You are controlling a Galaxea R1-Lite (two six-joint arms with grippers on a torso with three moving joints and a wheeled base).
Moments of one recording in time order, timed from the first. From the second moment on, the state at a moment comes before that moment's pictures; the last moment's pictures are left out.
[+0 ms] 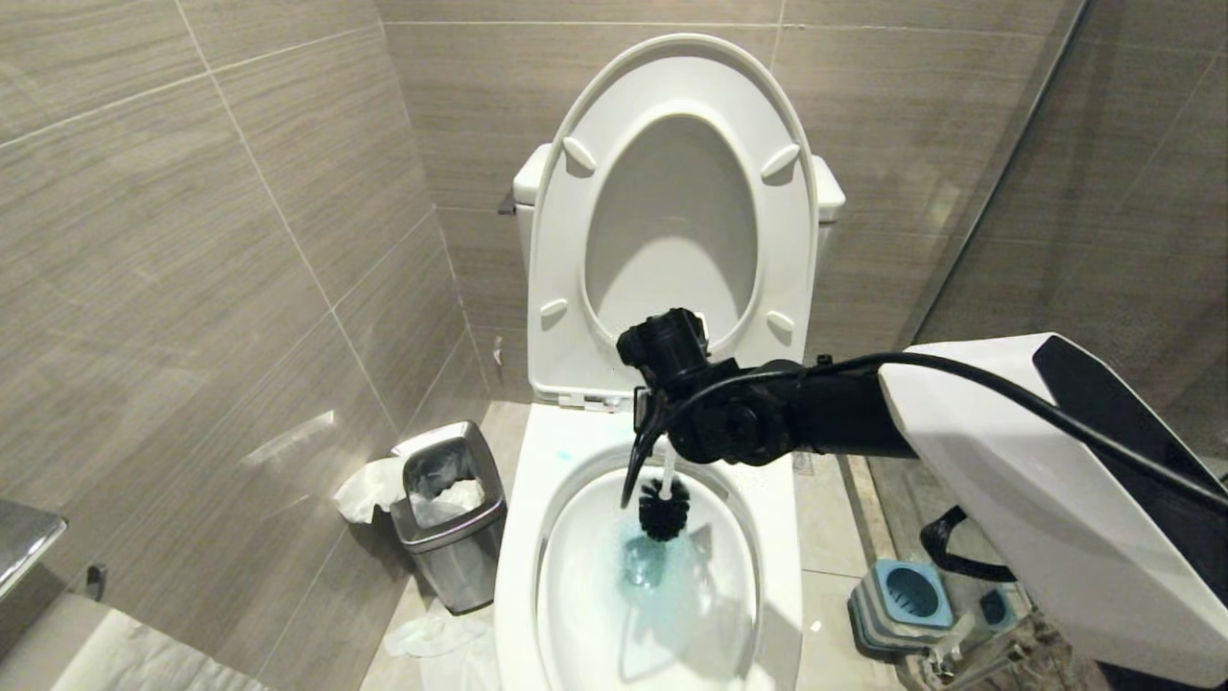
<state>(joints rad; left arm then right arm) 0.00 0.00 0.00 0.00 -0.01 0.01 0.68 2.40 -1.89 0.11 -0.59 0.43</state>
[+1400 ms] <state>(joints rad) 0.00 0.00 0.00 0.00 -0.01 0.01 0.91 2.00 -1.21 -0.02 -0.56 0.53</state>
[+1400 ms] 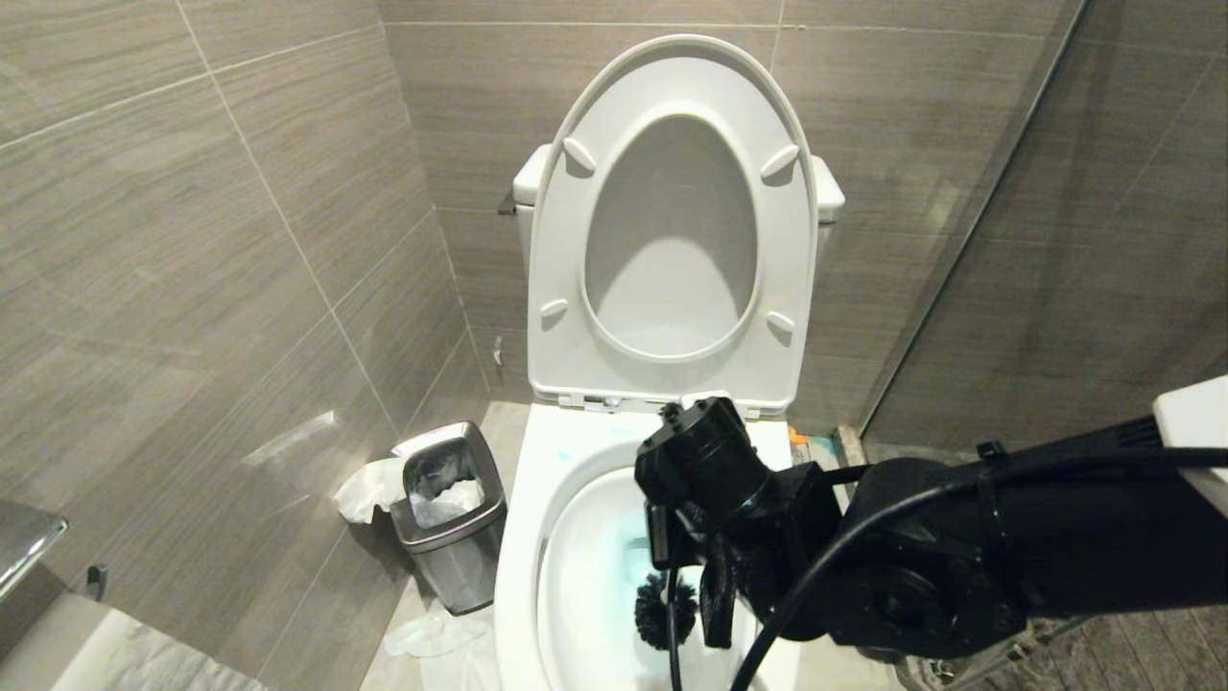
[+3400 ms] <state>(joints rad) 0.00 0.00 0.00 0.00 -0.01 0.01 0.84 2.21 -1.47 0.03 -0.66 0.48</state>
